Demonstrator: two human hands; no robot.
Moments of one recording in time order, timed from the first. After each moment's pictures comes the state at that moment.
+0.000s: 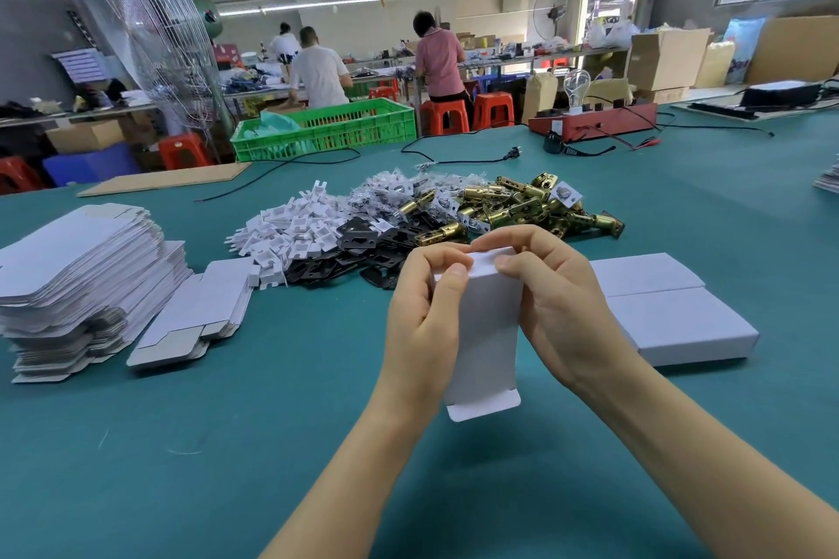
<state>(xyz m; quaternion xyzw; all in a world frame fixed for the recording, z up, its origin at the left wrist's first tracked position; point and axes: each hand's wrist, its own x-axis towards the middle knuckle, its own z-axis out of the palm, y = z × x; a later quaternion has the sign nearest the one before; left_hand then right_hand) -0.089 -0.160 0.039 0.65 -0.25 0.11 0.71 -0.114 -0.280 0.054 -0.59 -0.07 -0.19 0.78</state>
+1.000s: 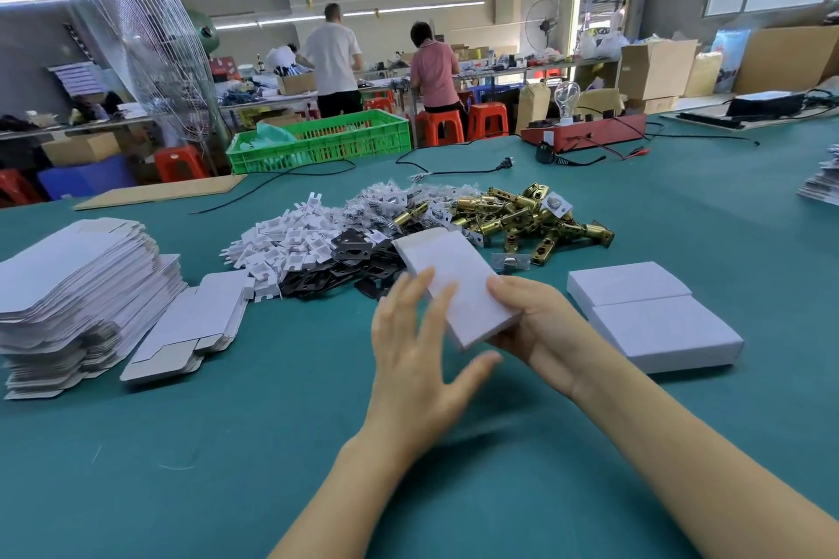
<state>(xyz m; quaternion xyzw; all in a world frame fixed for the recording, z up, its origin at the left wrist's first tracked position) -0.070 -0.148 -0.014 0.82 -0.35 0.32 0.32 -0.086 -0.302 0.025 -0.56 0.05 -0.02 0.82</state>
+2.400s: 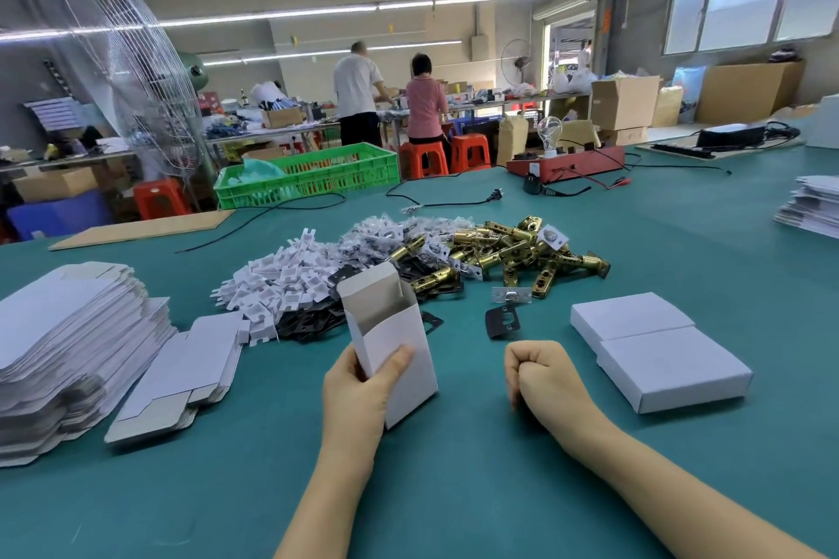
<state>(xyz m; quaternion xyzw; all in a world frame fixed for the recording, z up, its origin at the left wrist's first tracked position) -0.024 -0.110 -0.012 0.66 -0.06 0.03 0.75 -0.079 -0.298 -0.009 -0.78 0.07 -0.18 0.59</state>
